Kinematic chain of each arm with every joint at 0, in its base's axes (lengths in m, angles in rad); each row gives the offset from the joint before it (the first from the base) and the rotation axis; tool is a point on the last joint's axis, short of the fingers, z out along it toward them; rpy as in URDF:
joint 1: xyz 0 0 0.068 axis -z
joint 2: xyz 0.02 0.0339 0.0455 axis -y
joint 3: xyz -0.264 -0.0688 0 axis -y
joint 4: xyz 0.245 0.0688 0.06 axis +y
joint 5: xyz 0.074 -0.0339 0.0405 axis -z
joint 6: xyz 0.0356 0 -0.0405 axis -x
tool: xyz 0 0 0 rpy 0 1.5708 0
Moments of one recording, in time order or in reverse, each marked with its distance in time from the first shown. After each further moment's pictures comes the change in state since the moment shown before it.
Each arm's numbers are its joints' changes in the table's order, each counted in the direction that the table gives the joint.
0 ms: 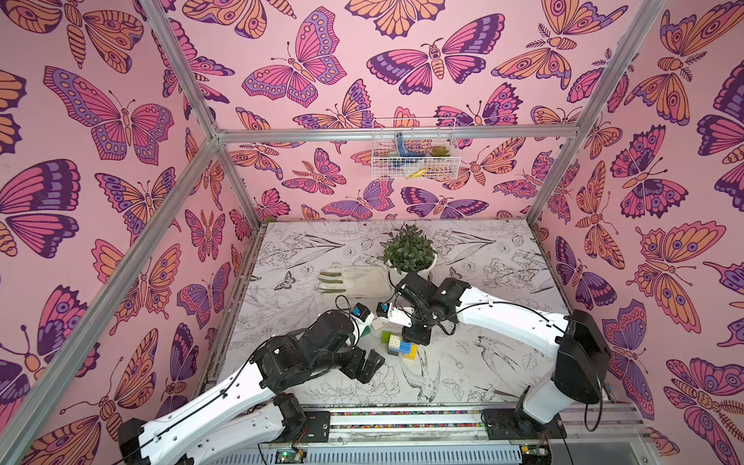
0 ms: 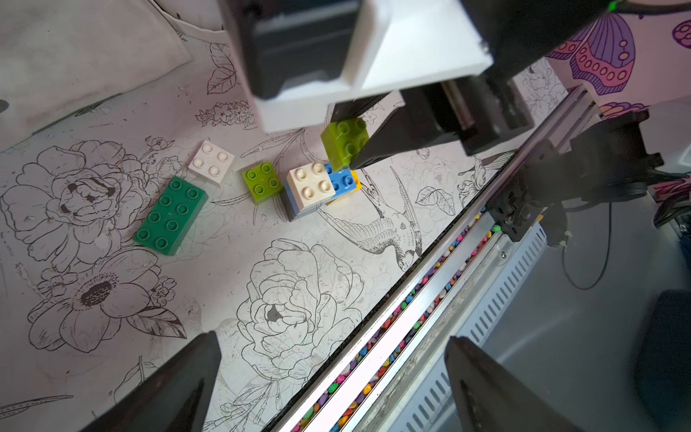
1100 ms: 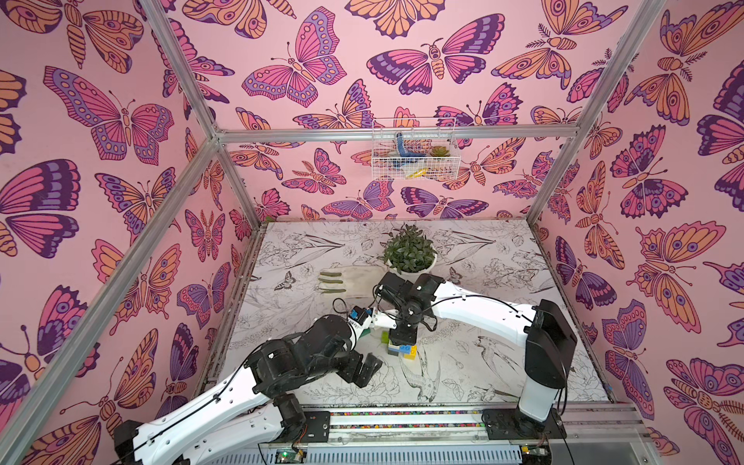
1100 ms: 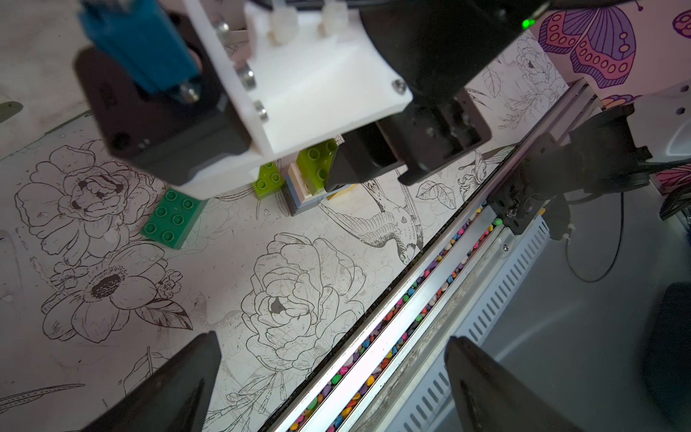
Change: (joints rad) left arm 0.031 0.031 -0.002 0.030 -0.037 0.006; right arm -0.055 -0.159 0.179 0.113 -0.010 0.009
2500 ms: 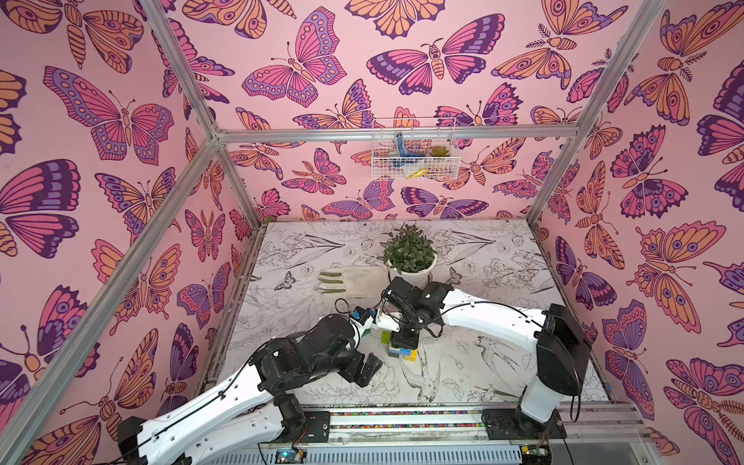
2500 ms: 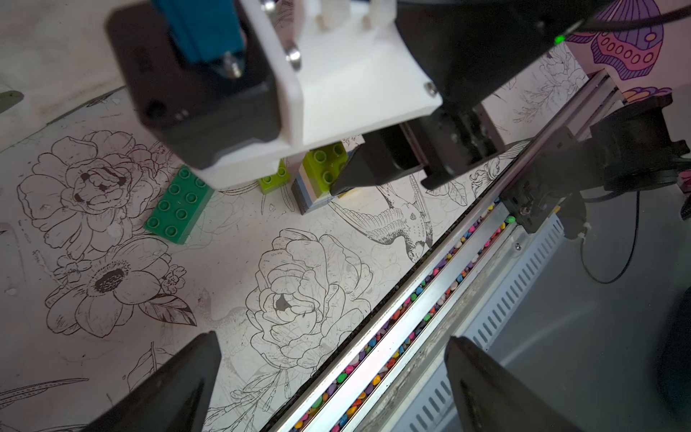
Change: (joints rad) left arm 0.000 -0.026 -0.006 0.000 -0.015 0.004; right arm 0.006 0.094 -0.179 -0.173 -0.042 -0.047
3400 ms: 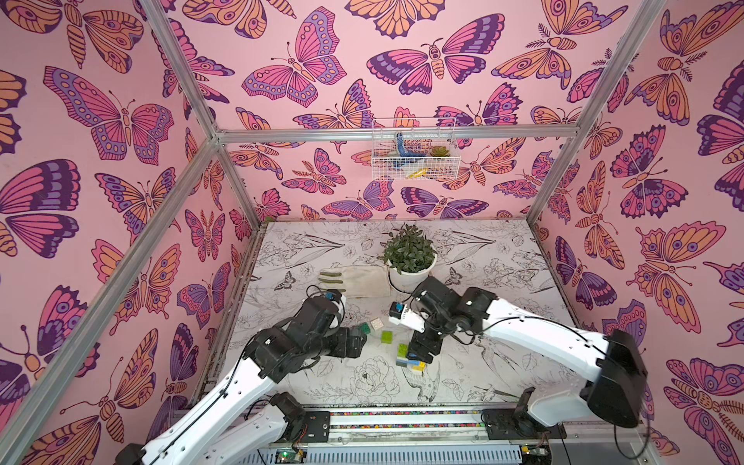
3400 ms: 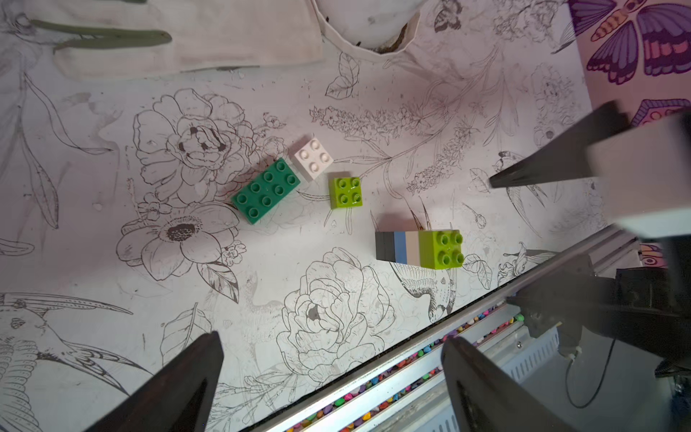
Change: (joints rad) left arm -0.291 -0.111 0.079 0.068 0.066 0.157; right arm 0.096 0.365 -0.191 -0.016 -0.066 -0.195
